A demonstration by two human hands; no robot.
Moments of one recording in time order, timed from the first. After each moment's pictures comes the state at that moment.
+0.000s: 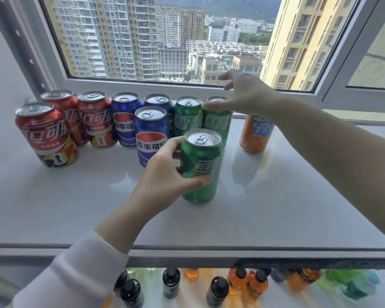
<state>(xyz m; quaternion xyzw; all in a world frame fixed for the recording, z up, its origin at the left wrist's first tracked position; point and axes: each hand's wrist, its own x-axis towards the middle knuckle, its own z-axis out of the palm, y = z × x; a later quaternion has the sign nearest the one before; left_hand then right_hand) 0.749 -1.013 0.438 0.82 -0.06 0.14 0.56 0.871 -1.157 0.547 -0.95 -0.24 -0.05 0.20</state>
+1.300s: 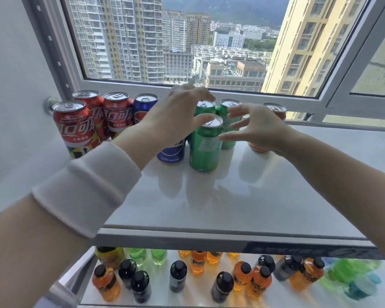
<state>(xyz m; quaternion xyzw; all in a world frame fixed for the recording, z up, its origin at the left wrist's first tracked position) 0.770 -0.988 0.525 0.95 -0.13 0.23 0.17 0.824 -1.165 0.512 -0.90 -0.24 -0.03 0.35</state>
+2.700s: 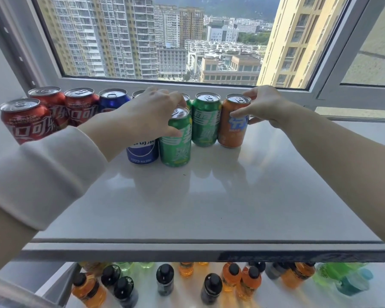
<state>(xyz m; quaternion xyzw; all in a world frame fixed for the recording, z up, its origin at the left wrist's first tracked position) 0.805 -1.000 0.517 0.99 -0.10 0.10 0.03 0.915 -1.216 0.511 -0.90 -0.07 0.01 0.44</state>
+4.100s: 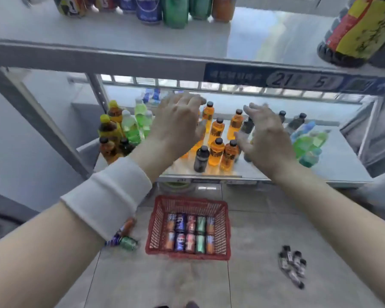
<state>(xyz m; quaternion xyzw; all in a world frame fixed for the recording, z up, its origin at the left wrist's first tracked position) 0.511 -1.118 0.351 0.97 -0.07 0.18 0.13 0.528 -1.305 0.337 -0.95 -0.19 -0.13 0.19</state>
